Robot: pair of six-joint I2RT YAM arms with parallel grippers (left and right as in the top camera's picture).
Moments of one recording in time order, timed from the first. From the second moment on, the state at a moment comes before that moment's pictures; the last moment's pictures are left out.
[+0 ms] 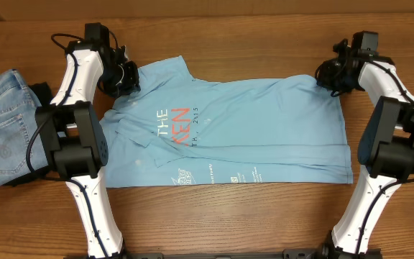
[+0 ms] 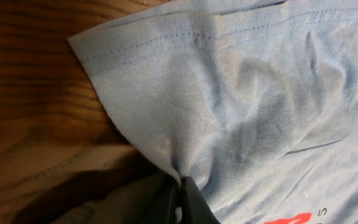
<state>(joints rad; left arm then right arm) 0.08 2.37 1.96 -1.00 0.34 -0.15 -0.21 2.30 1.72 -0.64 -0.29 0.08</state>
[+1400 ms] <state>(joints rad) 0.28 2.20 1.96 -1.68 0.25 -0.16 -0.34 2.23 1.90 -1.59 -0.06 0.18</state>
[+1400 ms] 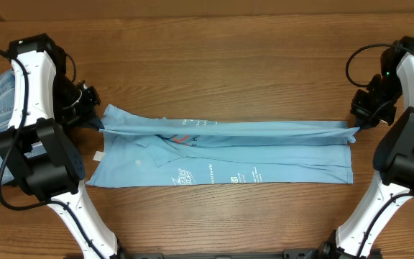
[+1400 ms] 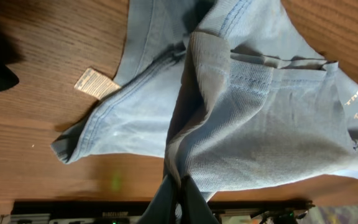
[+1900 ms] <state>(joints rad) 0.24 2.19 1.76 -1.69 0.18 -0.10 -0.35 2.23 1.81 -1.54 -0.04 0.17</state>
